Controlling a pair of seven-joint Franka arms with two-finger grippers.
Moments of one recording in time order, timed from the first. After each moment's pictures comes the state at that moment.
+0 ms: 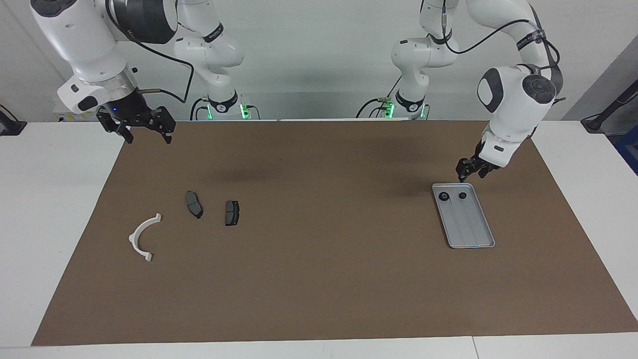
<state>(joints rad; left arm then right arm) -0.02 -0.01 0.00 -2.11 0.02 2.08 -0.19 -0.03 -0.04 -0.02 -1.68 -0.02 1.59 -0.02</state>
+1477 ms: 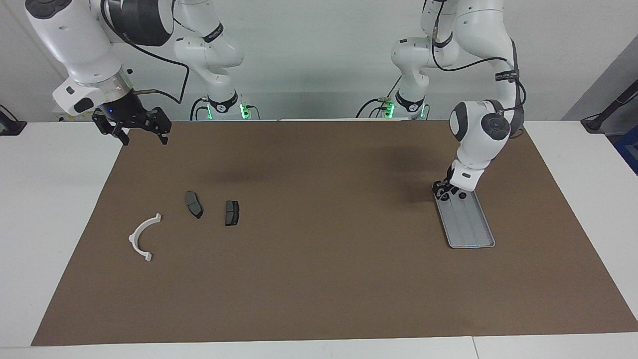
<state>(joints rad) -0.08 0.11 0.00 -2.23 0.02 2.29 -0.30 -0.05 -0.04 -0.02 -1.69 -0.02 1.61 -0.07</state>
